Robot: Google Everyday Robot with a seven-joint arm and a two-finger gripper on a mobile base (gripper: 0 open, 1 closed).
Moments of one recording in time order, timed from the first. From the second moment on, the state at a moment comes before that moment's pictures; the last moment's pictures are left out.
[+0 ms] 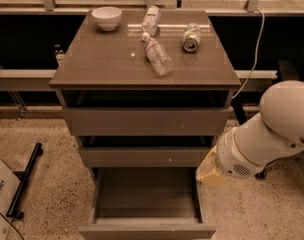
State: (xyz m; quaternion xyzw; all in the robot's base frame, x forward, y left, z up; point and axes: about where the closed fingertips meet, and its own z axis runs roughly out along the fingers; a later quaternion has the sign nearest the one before) arm 0.397 -0.136 0.757 -0.57 0.79 0.13 0.17
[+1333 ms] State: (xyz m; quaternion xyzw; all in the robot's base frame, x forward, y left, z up) arm 0.419 -0.120 0.605 -0.51 0.81 0.21 0.20
